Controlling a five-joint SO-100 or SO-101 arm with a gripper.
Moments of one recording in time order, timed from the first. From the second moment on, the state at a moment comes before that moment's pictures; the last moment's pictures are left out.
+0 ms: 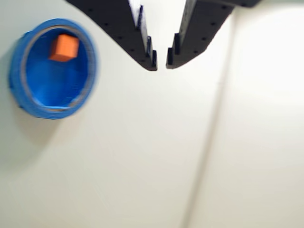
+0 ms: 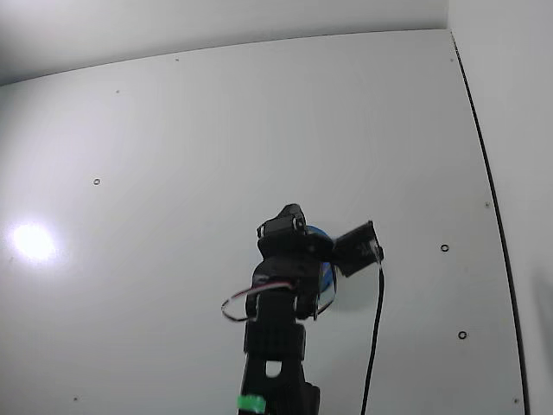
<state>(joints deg) 7.5 158.1 142.0 27.9 2.8</state>
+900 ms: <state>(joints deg) 3.7 188.0 176.9 27.9 10.0</state>
